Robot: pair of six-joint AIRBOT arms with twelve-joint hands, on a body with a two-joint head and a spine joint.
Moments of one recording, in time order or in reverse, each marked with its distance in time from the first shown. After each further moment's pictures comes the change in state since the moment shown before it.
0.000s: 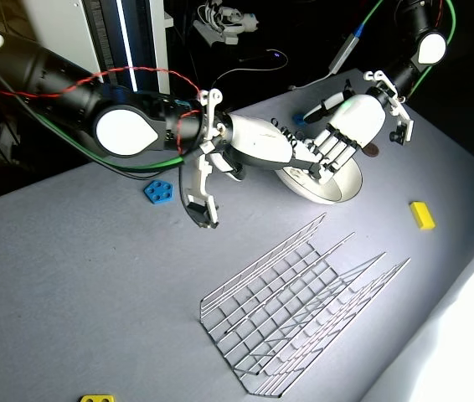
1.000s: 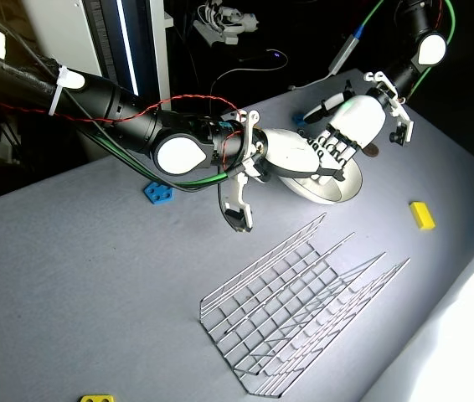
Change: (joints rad) left arm -0.003 -0.004 0.005 -0.001 -0.002 -0.004; right arm 0.011 -0.165 0.155 0.060 0.016 -0.034
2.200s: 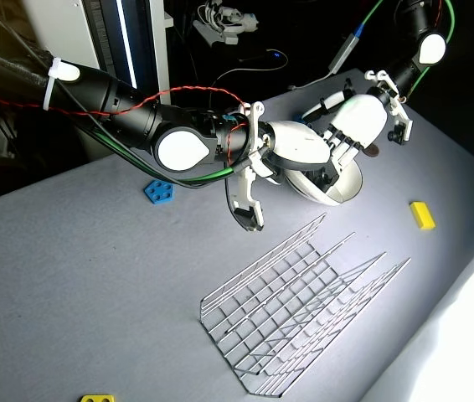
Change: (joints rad) left arm -0.032 0.064 -0.022 -0.077 0.008 -0.083; right arm 0.051 0.027 -0.013 -0.007 0.012 0.012
